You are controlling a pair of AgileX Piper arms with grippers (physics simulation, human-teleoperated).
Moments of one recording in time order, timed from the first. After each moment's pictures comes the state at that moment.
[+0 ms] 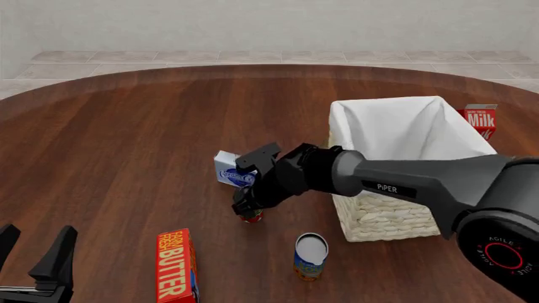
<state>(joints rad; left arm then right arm) -0.03 0.02 -0.01 -0.01 0.00 0.73 2.00 -1.36 0.46 0.10</state>
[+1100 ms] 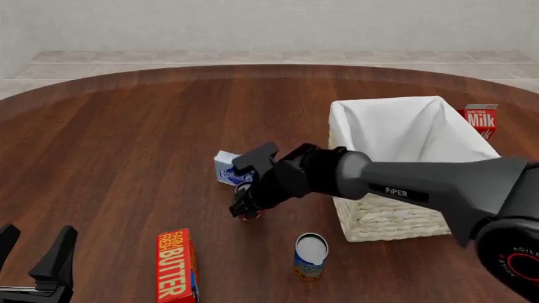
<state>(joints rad) -0.03 0.02 -0.01 -0.01 0.00 0.76 1.95 -1.33 0.46 0.09</state>
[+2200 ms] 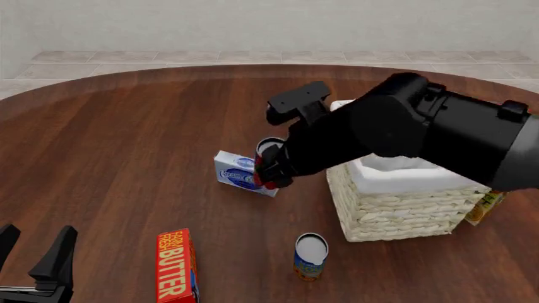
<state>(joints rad) -0.03 0.02 -0.01 -0.01 0.00 0.77 1.50 -1.32 0.77 0.10</state>
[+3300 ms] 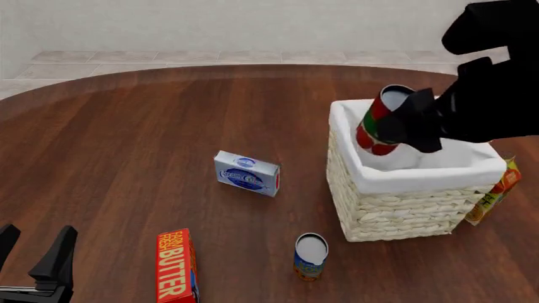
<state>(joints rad) -0.03 0.02 -0.01 -0.01 0.00 0.55 1.08 -1.38 1.12 0.10</state>
